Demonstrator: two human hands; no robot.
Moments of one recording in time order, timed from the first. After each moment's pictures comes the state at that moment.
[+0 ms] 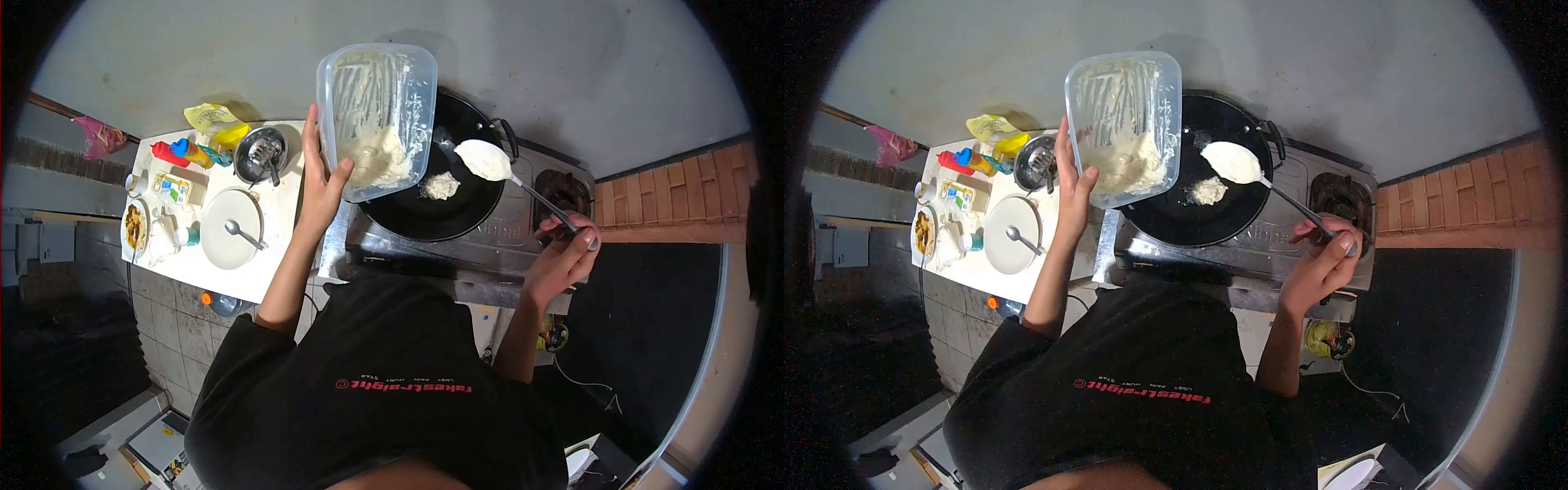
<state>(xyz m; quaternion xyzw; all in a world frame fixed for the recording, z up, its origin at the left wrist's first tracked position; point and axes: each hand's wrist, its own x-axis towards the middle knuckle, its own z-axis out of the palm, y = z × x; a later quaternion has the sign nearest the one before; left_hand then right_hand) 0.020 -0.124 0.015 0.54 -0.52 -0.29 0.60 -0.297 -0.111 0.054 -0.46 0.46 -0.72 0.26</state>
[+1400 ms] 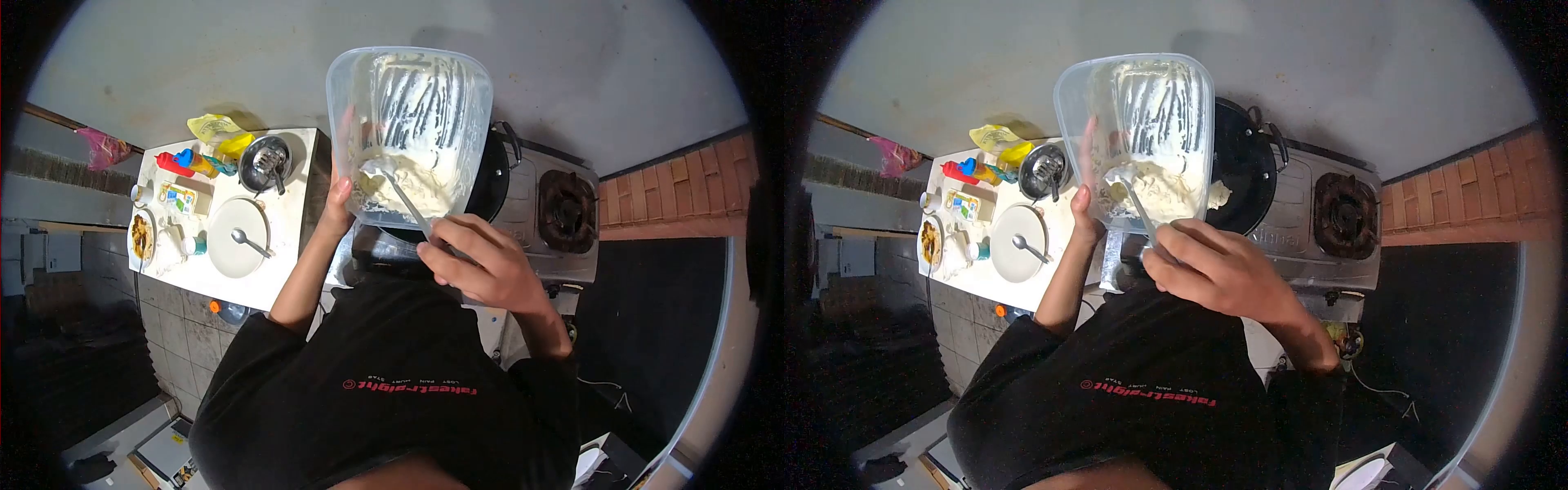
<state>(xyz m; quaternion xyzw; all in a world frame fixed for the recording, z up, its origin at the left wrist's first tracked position) 0.002 -0.132 0.026 0.38 -0.47 -0.48 0.63 -0.233 -0.113 0.120 -0.92 0.14 -0.34 0.14</state>
